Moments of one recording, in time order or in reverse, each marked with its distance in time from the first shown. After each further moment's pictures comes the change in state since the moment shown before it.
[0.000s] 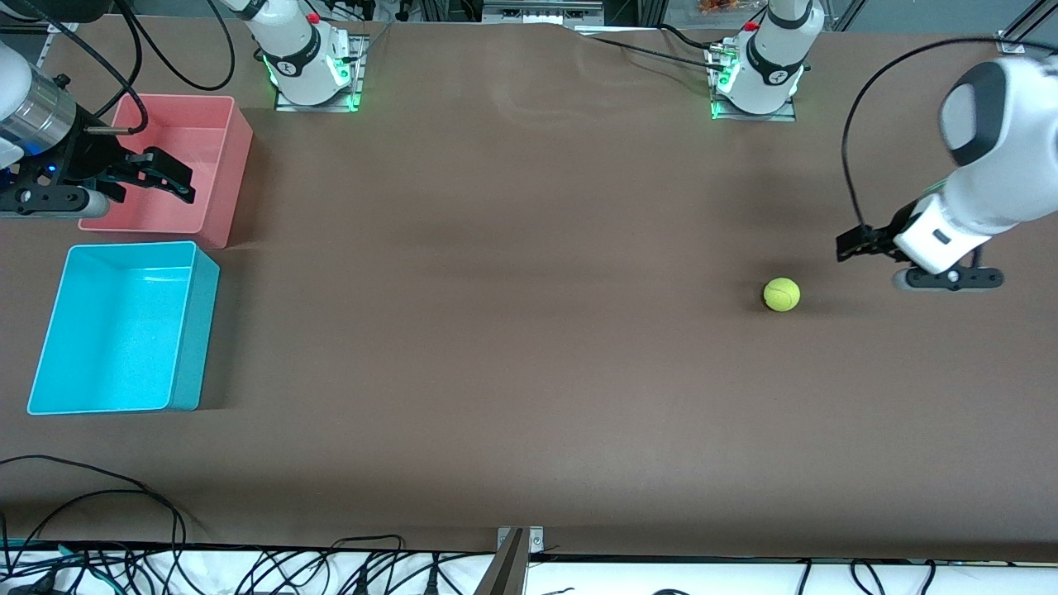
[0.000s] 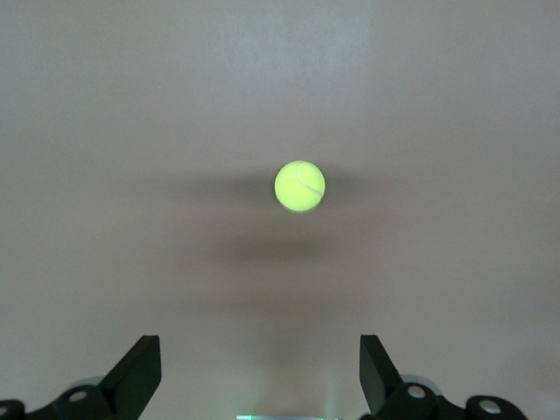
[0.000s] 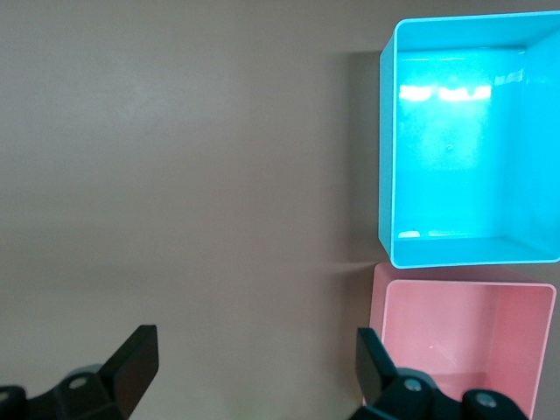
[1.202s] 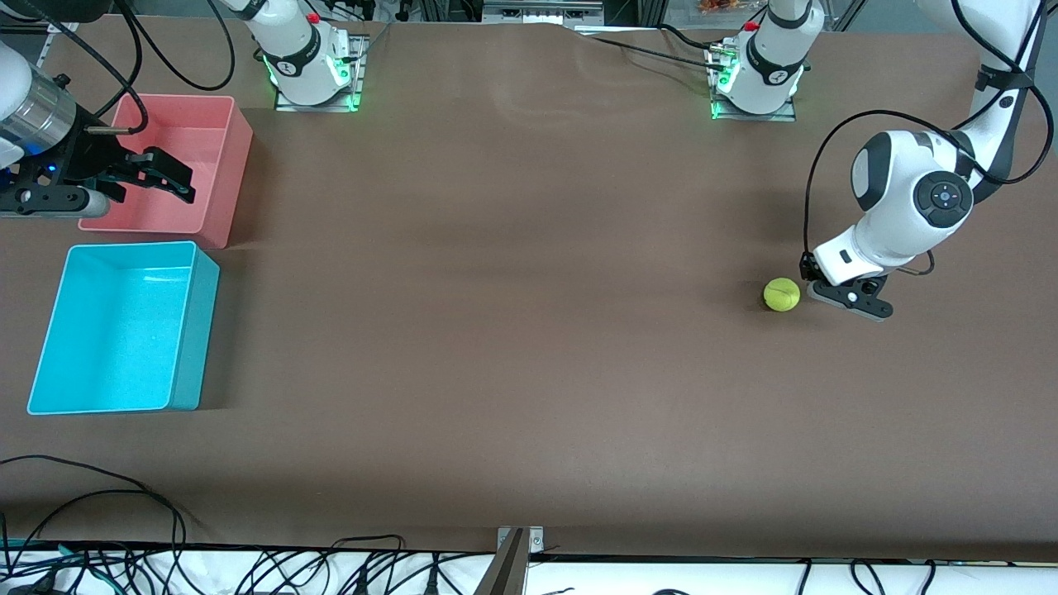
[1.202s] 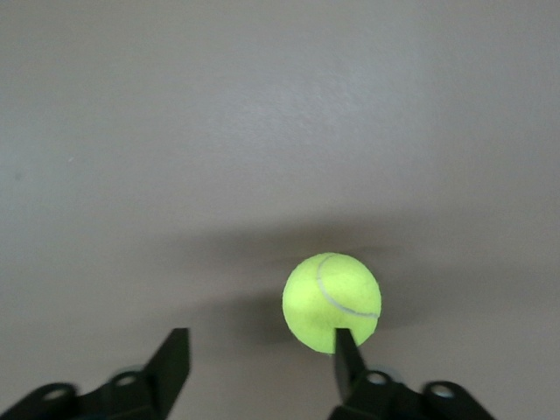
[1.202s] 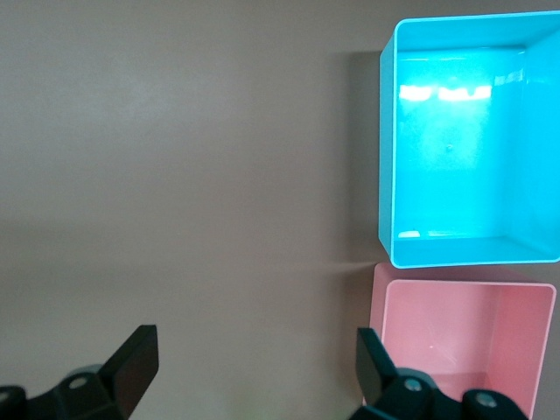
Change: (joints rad) left arm -0.006 0.151 -0.006 -0.168 0.084 0.361 0.485; right arm 0.000 0.000 0.000 0.000 0.000 -0.001 0.000
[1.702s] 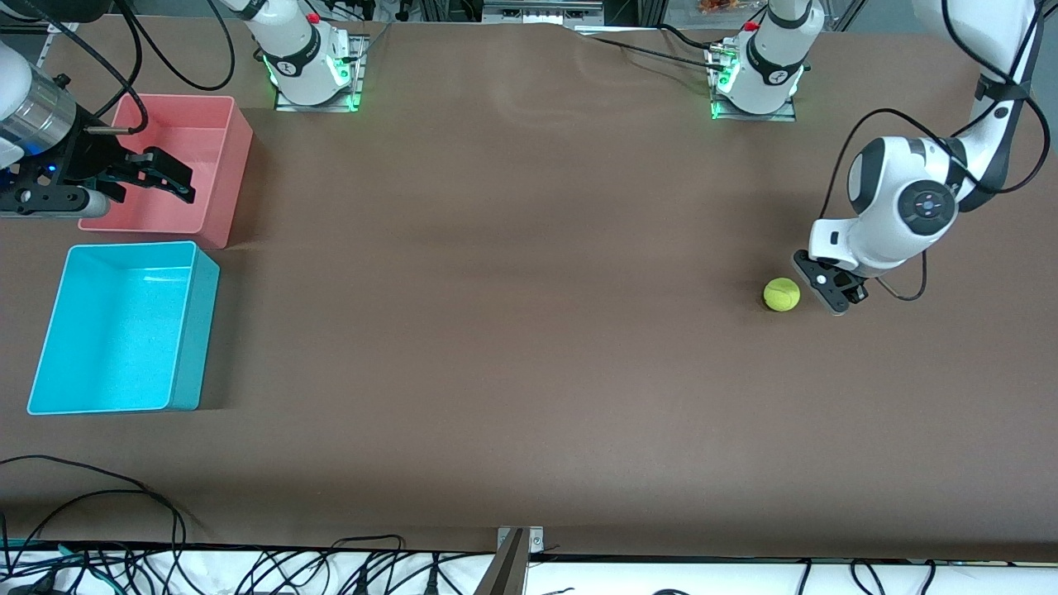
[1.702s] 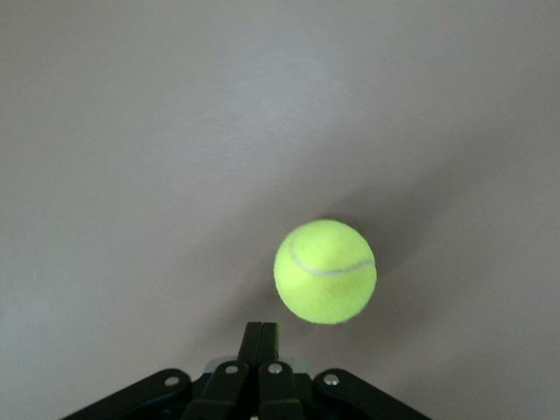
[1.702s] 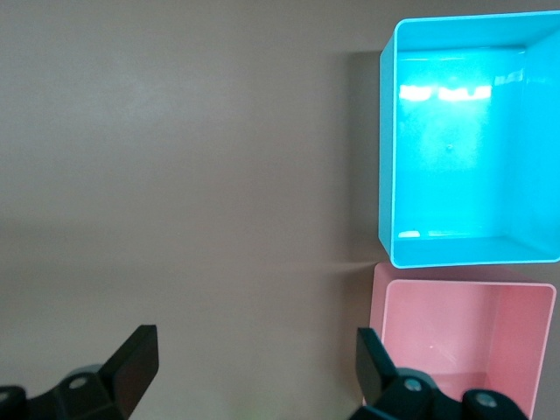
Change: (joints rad) left arm 0.009 0.044 0.004 -0.015 0.250 0.000 0.412; right arm 0.000 0.000 0.000 0.000 0.000 0.000 0.000
